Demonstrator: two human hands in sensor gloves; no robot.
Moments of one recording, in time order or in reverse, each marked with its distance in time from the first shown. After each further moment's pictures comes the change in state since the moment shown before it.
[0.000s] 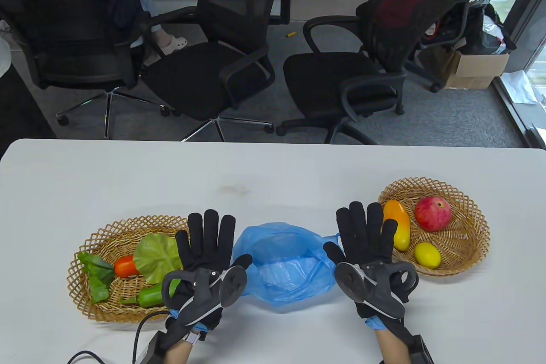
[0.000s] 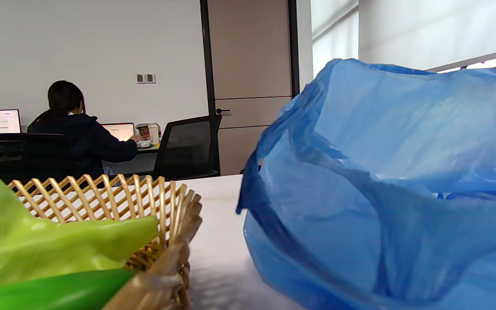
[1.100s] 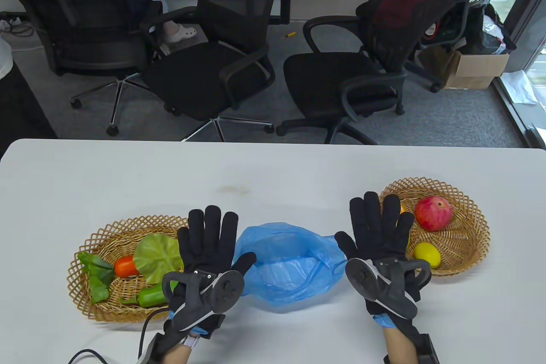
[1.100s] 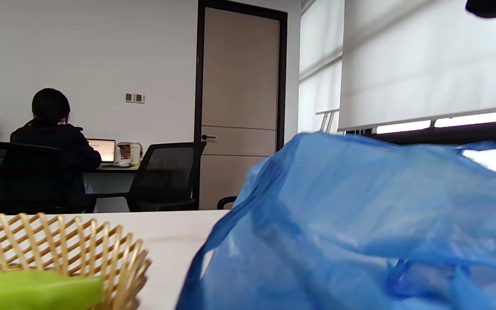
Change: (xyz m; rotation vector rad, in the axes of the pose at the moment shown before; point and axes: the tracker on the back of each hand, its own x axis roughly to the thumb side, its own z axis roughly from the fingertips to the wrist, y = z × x) left_hand 0.000 0.015 0.005 0.091 -0.036 0.083; right_hand -0.008 -0.026 -0.003 -0.088 0.022 0.017
